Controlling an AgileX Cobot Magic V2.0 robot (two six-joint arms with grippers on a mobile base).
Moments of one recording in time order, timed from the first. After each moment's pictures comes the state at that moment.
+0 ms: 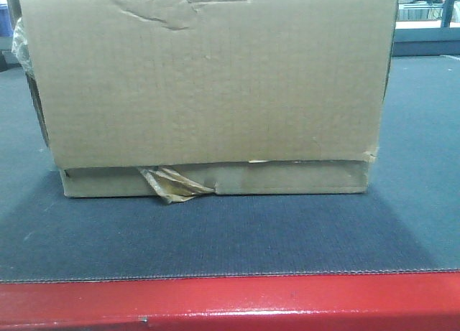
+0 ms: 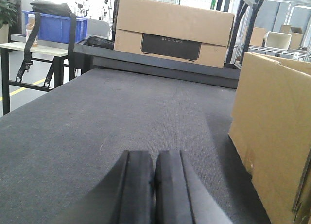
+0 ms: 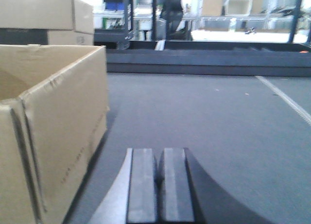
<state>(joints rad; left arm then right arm) 0.17 0.01 0.00 -0.03 0.02 -0.08 0.09 0.30 -0.19 0.19 -0.02 -0.17</state>
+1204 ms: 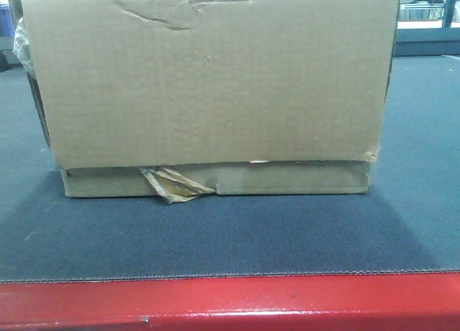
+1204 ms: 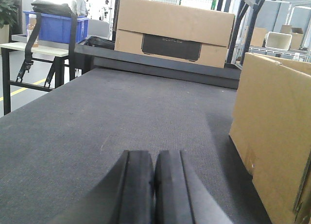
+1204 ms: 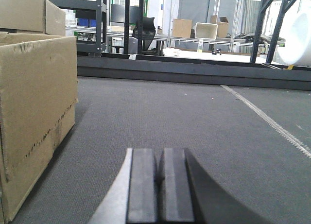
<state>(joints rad) 0.17 0.01 0.00 -0.04 0.02 -0.08 -0.01 0.00 0.00 0.13 0.00 -0.17</state>
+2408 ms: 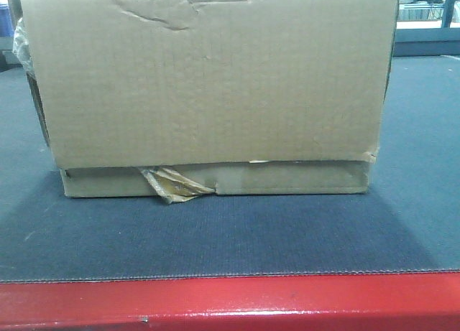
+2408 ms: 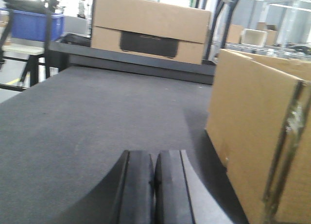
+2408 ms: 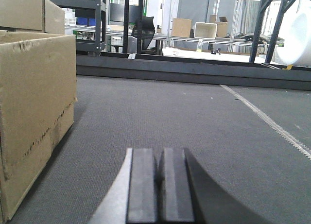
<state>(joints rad) 0.08 0.01 0.00 -0.04 0.02 -0.08 -0.01 0.00 0.00 0.13 0.01 -0.17</state>
